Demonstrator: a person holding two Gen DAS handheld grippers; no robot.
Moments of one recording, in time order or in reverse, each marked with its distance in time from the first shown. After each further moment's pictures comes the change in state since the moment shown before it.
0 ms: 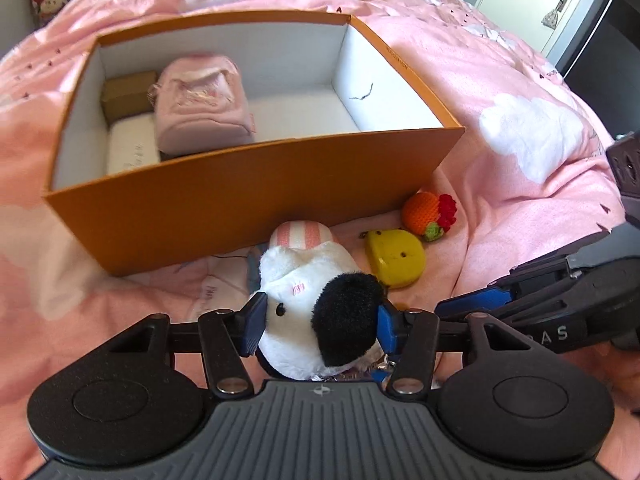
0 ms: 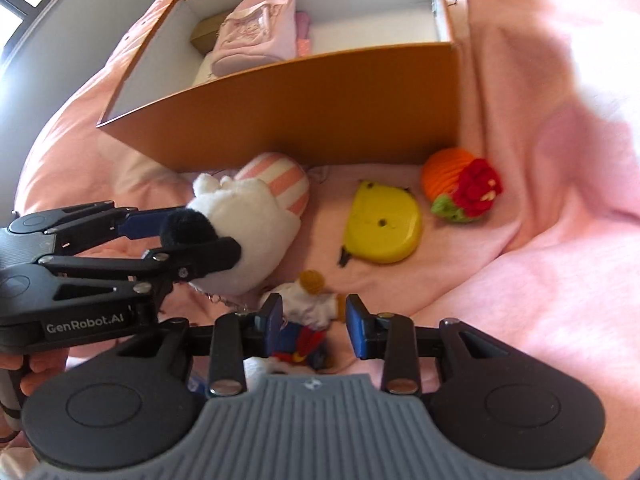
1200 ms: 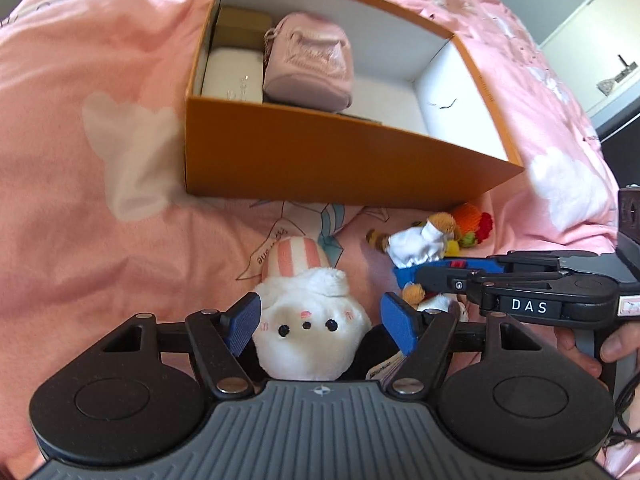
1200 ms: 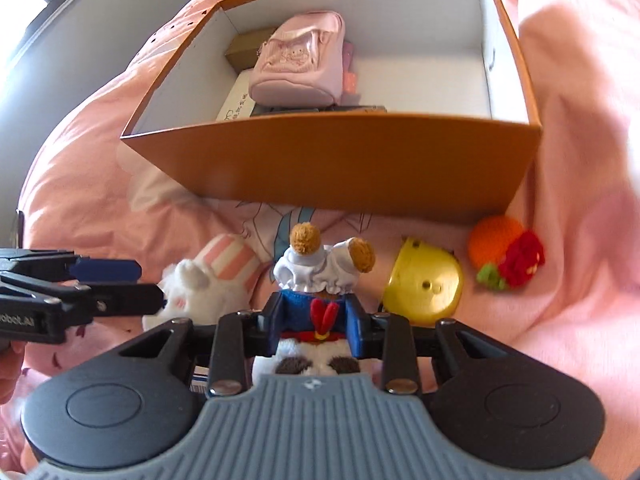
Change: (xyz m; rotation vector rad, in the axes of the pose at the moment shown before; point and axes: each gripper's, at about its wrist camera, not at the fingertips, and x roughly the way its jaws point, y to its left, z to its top) left arm -0.014 0.064 -0.011 -0.327 0.101 -0.038; right arm 0.007 0.034 0.019 -0.116 -0.086 -0.031
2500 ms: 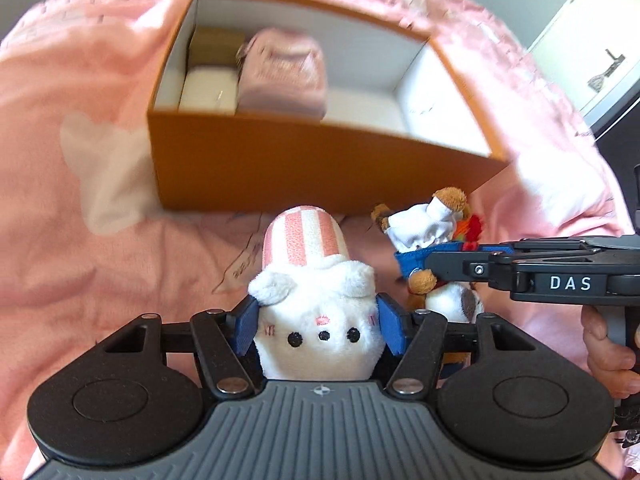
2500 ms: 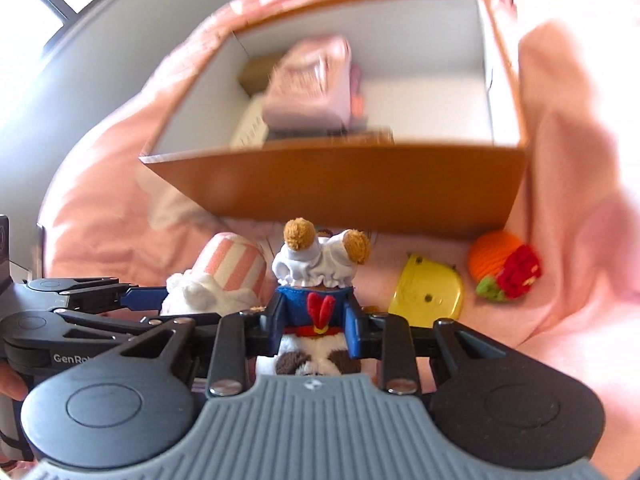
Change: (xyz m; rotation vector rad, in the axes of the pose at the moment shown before) left arm -0.012 -0.025 -0.015 0.078 -0.118 0.001; right arm -0.017 -0.007 -0.003 0.018 -0.078 0.067
